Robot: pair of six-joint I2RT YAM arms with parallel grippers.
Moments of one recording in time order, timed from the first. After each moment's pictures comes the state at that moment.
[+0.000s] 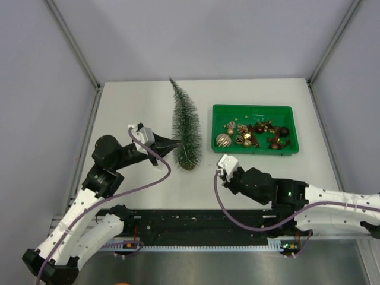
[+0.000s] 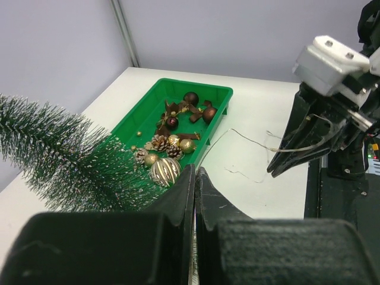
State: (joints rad) left arm -0.48 0.72 0.78 0.05 0.75 0.05; right arm 1.32 0.81 0.65 -0.30 0.43 -0.05
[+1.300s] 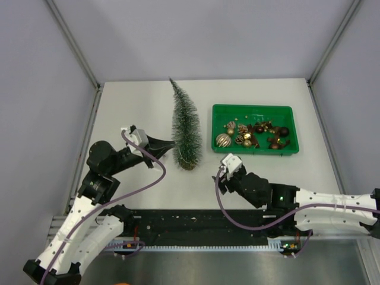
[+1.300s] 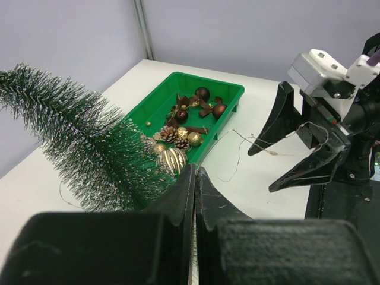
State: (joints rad) left arm -0.43 0.63 0.75 0.00 0.71 0.02; right arm 1.31 0.79 0.52 -0.06 0.54 0.05
